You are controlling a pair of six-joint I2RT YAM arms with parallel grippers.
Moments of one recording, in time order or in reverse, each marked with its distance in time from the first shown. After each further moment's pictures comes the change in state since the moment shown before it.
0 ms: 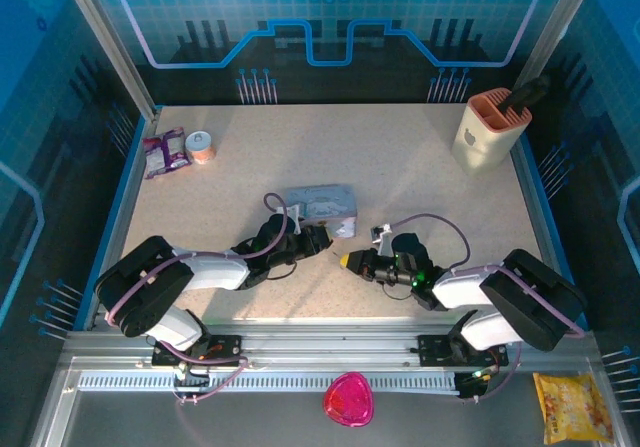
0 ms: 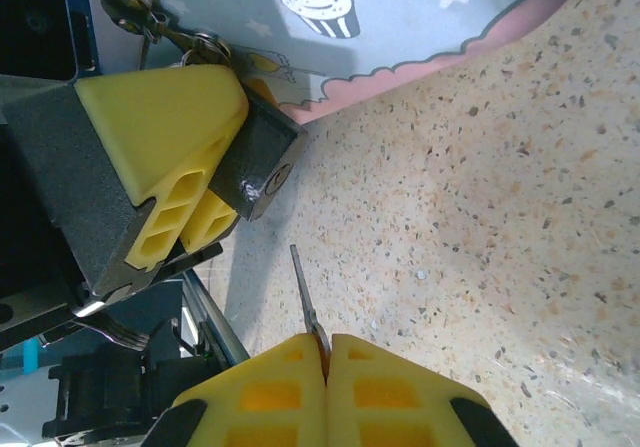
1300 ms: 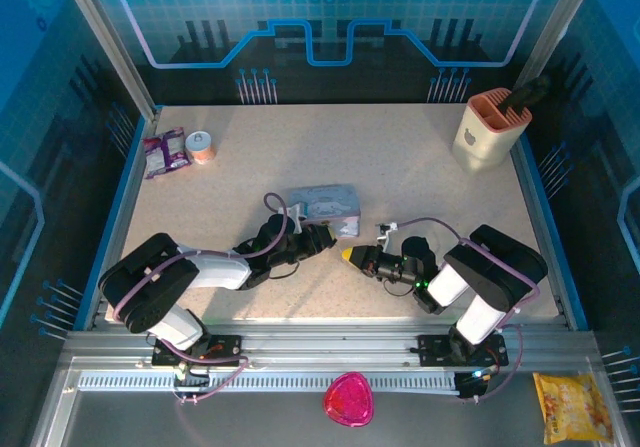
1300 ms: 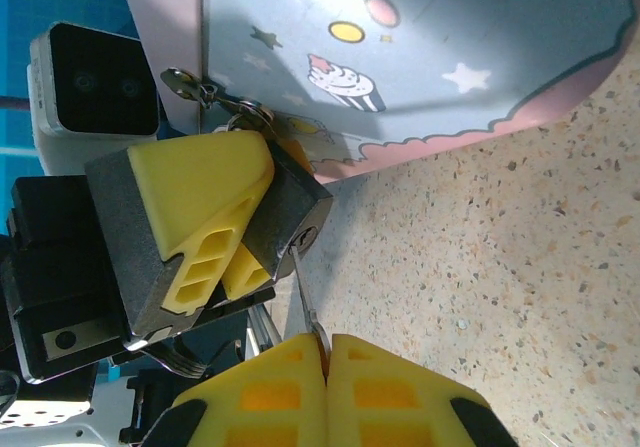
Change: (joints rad) left arm 0.000 0.031 -0.006 0.084 0.046 -0.078; right arm -0.070 0.262 -0.064 0.496 -0.075 0.111
